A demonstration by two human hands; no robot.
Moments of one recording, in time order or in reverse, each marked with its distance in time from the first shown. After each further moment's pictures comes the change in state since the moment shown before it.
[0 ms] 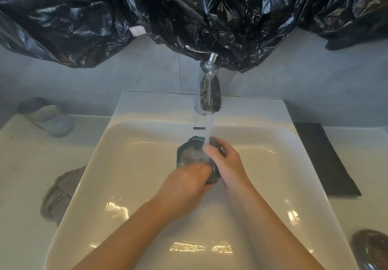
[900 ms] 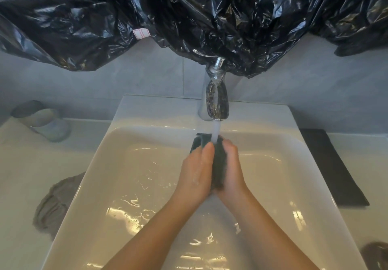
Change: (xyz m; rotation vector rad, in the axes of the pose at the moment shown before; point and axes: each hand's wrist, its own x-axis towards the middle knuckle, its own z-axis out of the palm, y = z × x) left_hand 0.045 0.021 -0.012 -0.867 0.325 -0.625; right_hand 0.009 -0.001 0.023 0.402 -0.190 0.037
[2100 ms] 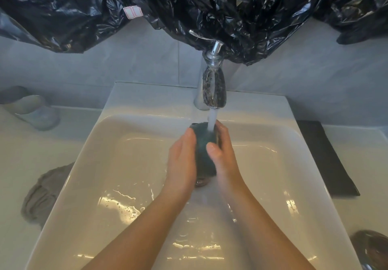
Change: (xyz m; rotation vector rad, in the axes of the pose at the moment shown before) left_hand -0.008 0.000 -0.004 -0.277 0.134 -0.102; right_hand -0.009 0.006 -0.010 -0.401 -0.050 -0.322
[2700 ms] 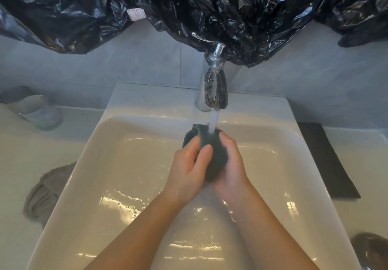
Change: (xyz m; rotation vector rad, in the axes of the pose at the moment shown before) left_hand 0.000 -0.015 -0.006 0.156 -0.227 0.314; right_hand 0.006 0.001 0.000 0.514 -0.014 0.313
